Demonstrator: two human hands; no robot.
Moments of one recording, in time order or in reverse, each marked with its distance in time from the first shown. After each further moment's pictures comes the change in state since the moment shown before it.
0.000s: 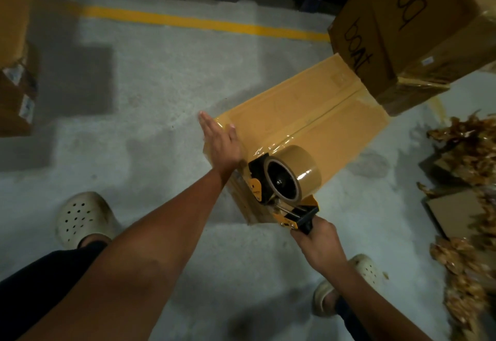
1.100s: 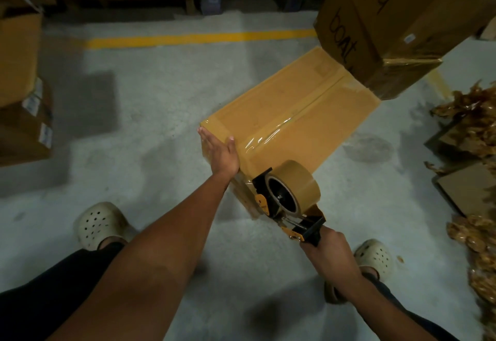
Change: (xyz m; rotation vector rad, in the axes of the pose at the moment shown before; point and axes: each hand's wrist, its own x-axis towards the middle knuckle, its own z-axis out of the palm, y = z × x) left_hand -0.032 0.004 -0.002 0.077 -0.148 -0.101; right_hand -0.043 0.047 -0.002 -0.031 -0.028 0.047
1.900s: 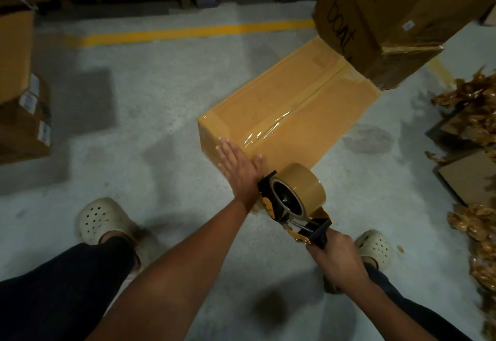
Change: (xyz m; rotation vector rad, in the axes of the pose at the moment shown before) left_hand -0.082 0.000 0.041 0.299 0.043 0.152; right_hand -0.015 0.027 -0.002 0.007 -0.019 0.039
